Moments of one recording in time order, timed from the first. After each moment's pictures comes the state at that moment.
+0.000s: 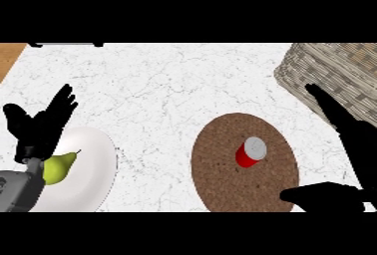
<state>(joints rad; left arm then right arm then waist) -0.21 0.50 -0.12 -1.33 0.36 0.16 0.13 -0.26 -0.52 0.25 -2.20 0.34 0.16 1.00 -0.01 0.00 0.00</state>
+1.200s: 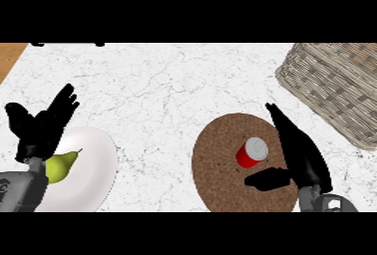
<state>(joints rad) -0.20 0.40 -0.01 -1.36 0.23 0.08 0.18 -0.13 -0.23 0.32 -1.84 0.64 0.09 0.75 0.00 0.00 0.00</state>
